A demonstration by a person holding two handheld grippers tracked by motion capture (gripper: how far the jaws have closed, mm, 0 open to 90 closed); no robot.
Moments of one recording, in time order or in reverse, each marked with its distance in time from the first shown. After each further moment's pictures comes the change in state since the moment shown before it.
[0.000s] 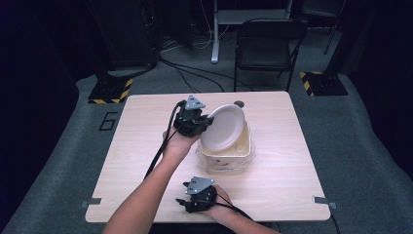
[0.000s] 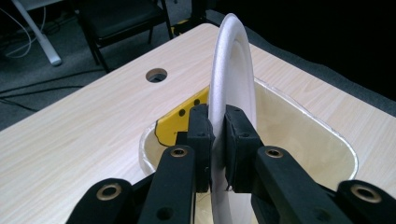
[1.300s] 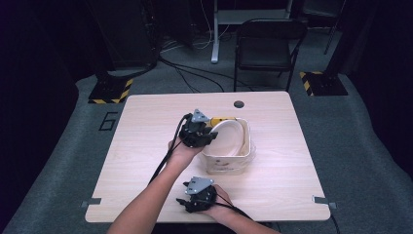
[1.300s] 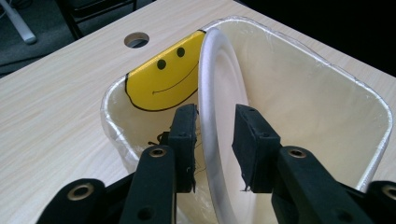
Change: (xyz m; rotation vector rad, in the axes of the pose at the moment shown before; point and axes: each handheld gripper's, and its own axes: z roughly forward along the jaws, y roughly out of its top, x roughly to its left) left arm 0.000 -0.038 0.032 0.073 -0.051 0.001; right arm 0.000 -0.001 0.002 0.004 -0.005 0.003
